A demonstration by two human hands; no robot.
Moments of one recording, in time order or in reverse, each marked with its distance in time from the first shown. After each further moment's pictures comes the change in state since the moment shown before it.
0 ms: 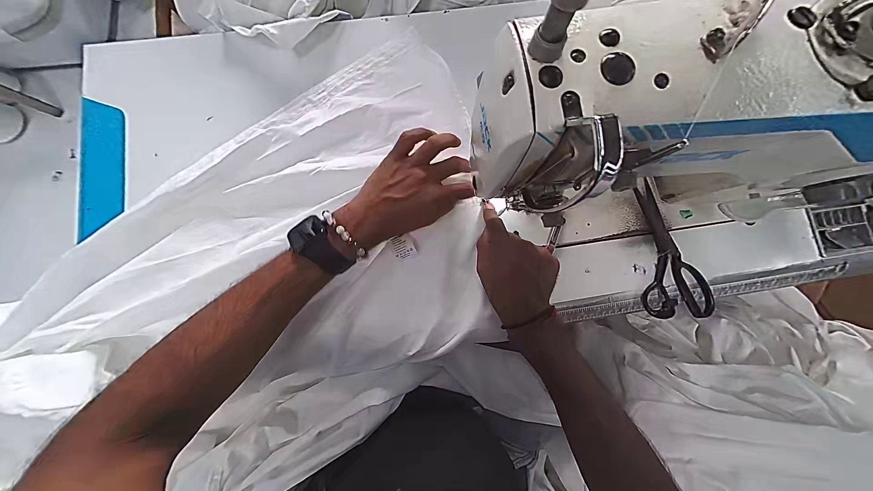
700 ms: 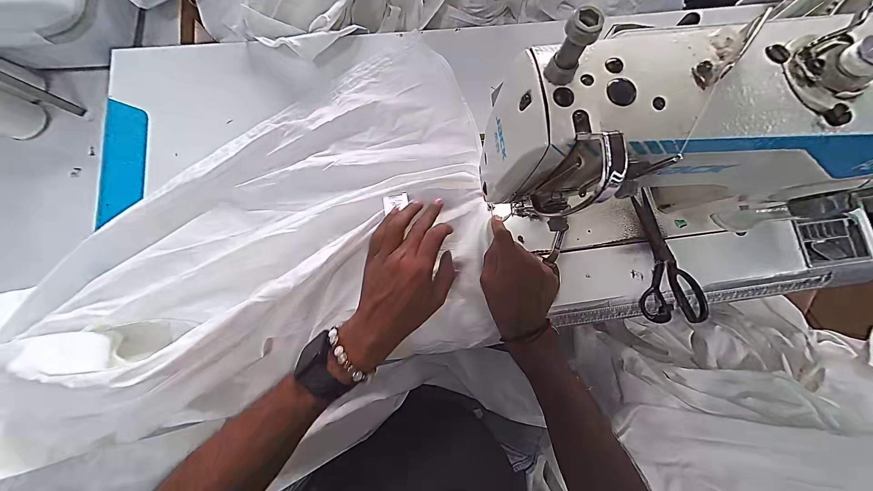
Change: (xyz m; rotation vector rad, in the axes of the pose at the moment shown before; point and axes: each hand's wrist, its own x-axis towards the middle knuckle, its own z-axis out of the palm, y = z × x) left_hand -0.058 0.108 -0.015 -0.075 0.049 -0.635; right_hand -0.017 -0.005 0.005 0.025 0.087 0.050
